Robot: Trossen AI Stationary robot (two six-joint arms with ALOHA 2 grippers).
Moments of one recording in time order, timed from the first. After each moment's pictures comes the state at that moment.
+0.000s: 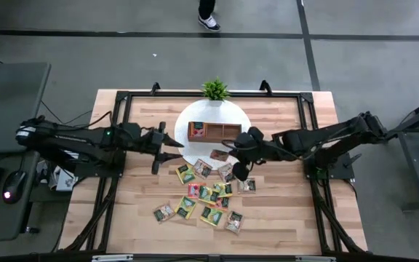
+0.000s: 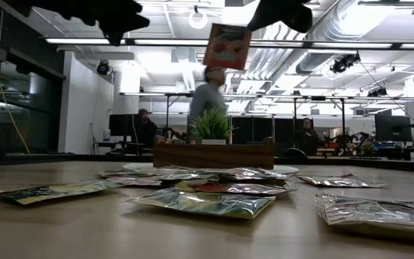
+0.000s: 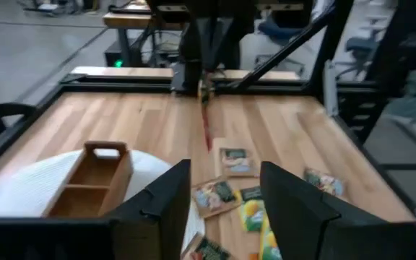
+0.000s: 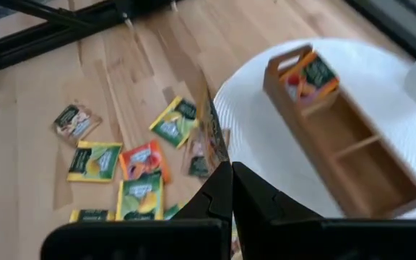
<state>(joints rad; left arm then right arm) -0.04 0.86 0.59 0.07 0.03 -0.04 0.20 1.41 1.24 -0.57 0.35 0.52</state>
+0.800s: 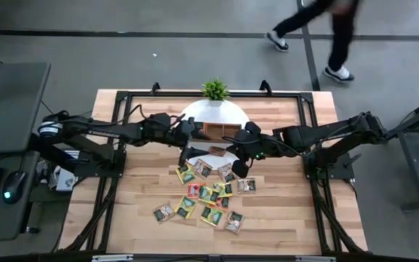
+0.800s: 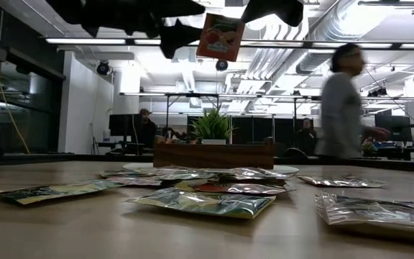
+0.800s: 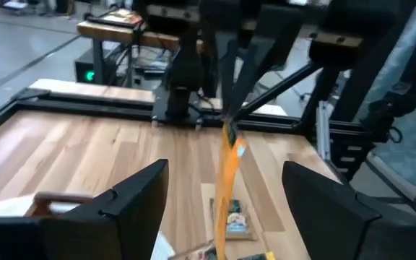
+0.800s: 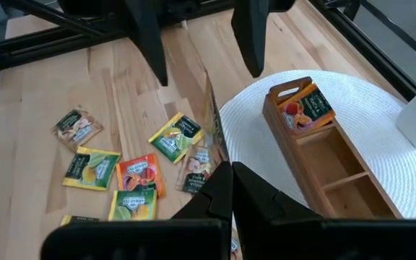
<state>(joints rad) 0.10 1.32 0.77 0.42 0.26 -0.11 0.17 1.41 1.27 -0.55 0.33 0.40</state>
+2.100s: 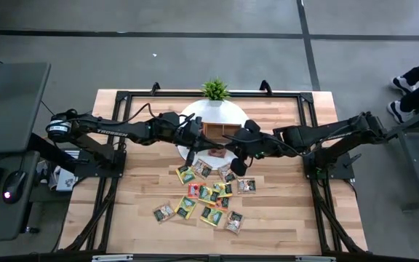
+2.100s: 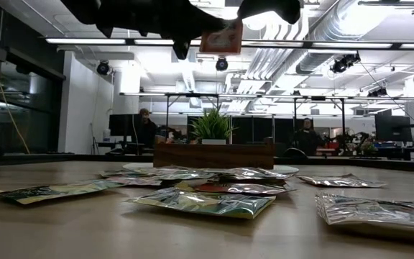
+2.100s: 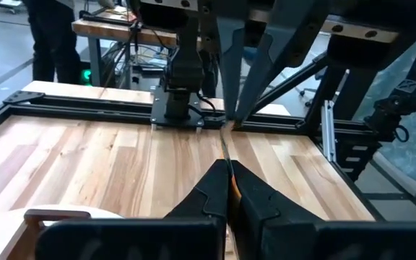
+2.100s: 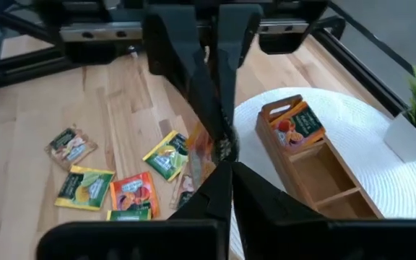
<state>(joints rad) 0.10 1.41 0.86 0.42 0.26 -0.10 0.17 1.41 1.27 -0.51 0.38 0.40</state>
